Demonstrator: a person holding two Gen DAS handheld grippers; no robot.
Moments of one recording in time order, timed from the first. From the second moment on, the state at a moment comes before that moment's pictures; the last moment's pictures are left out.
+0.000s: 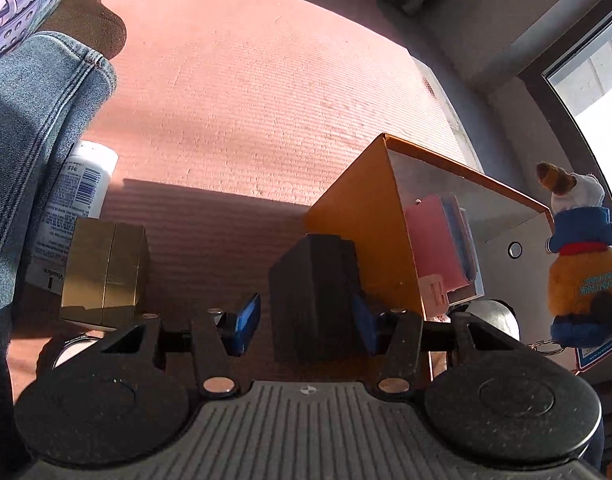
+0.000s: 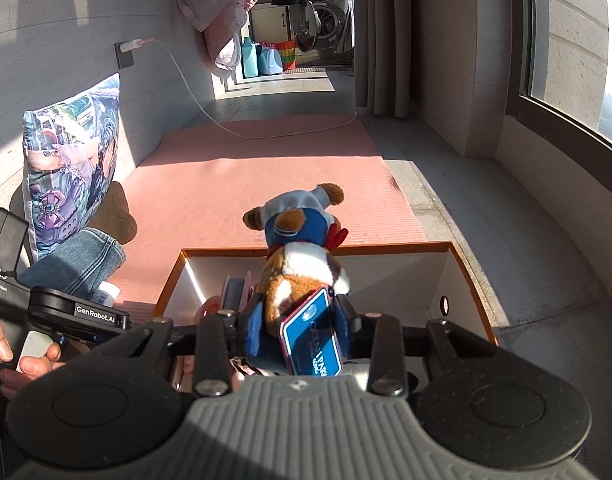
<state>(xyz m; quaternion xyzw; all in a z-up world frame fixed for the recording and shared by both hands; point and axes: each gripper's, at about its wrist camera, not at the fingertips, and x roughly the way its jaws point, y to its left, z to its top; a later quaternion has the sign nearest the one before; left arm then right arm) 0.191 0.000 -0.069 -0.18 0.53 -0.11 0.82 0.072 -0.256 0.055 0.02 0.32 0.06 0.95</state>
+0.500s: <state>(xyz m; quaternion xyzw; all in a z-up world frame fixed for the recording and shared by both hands) 0.180 0.034 -0.063 -0.21 0.52 -0.07 0.82 0.062 -0.279 0.036 0.03 0.34 0.02 0.94</state>
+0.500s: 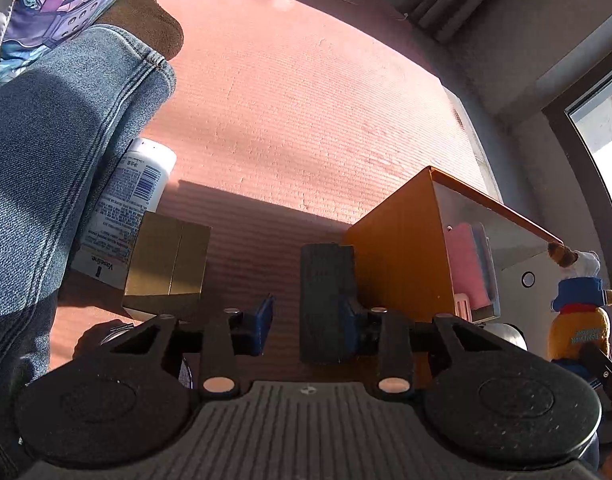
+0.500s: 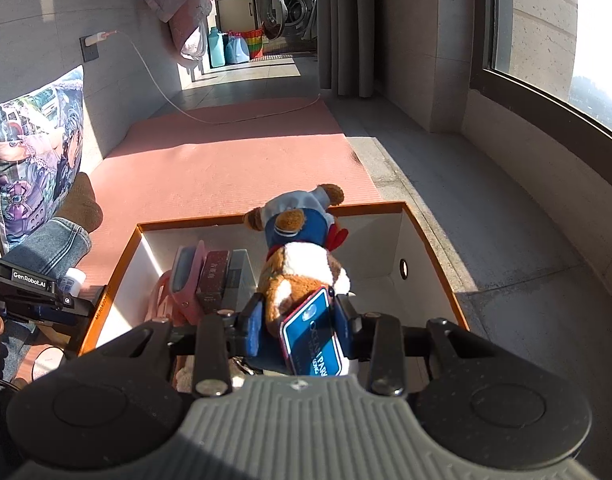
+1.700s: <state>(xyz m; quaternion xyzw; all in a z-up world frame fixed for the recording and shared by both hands) 0.192 0.028 -0.090 -0.29 0.53 -0.09 0.79 0.063 -0.280 0.025 0.02 0.35 0.02 0.94</state>
